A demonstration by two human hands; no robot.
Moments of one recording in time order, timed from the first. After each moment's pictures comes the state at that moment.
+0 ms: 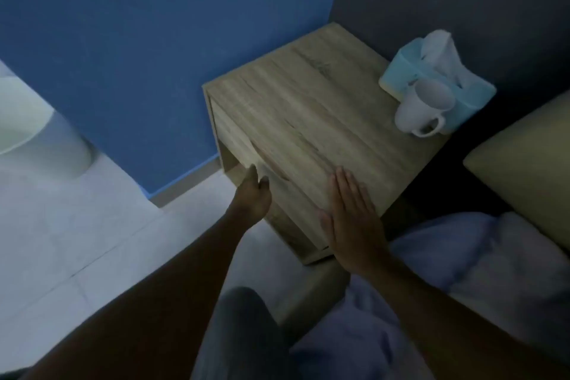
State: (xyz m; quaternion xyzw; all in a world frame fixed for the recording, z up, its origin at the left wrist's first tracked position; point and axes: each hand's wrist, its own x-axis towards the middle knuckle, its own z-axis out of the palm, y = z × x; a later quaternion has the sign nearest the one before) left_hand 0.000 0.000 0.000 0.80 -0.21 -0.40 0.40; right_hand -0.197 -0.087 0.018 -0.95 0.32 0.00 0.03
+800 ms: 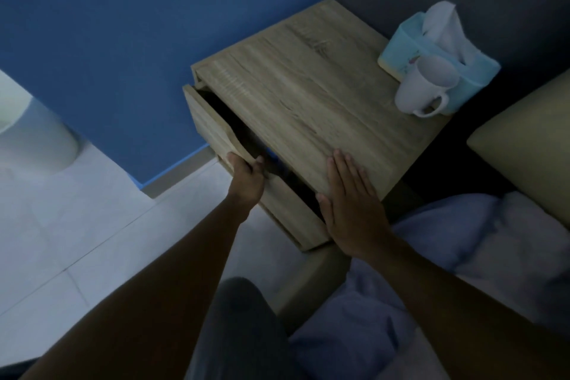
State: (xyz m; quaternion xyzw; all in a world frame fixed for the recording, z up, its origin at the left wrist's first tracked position) left_hand 0.011 -0.006 -0.042 0.71 -0.13 -0.42 0.56; right_hand -0.194 -0.093 0.004 -0.94 0.33 -0.02 0.02
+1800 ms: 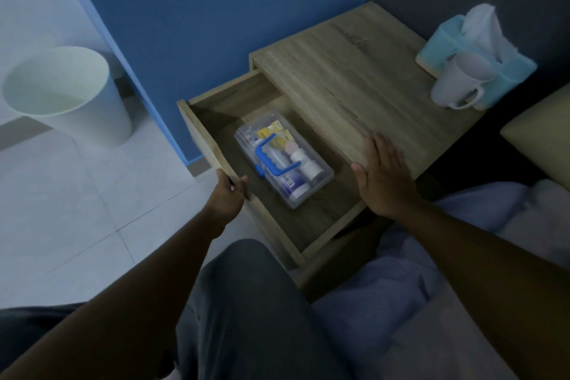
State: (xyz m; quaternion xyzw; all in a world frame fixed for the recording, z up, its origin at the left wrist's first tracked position) left_hand 0.039 0.152 -0.049 0.74 -0.12 -0.43 0.50; right_hand -0.182 -0.090 0.011 -0.93 0.36 0.00 0.06
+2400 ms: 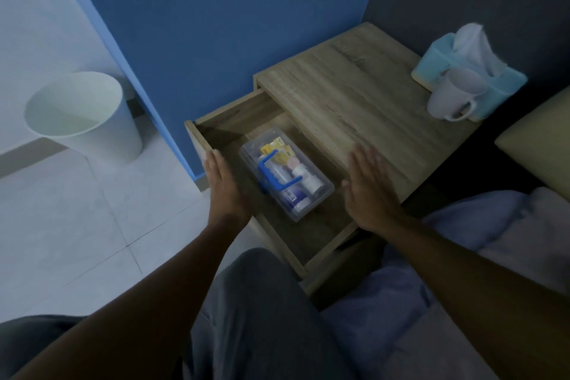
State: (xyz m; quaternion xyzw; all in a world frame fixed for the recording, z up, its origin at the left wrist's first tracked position) left_hand 0.030 0.140 0.007 0.88 -0.23 -0.16 0.38; right_hand -0.162 -0.052 0.031 -0.94 0.34 0.01 0.07
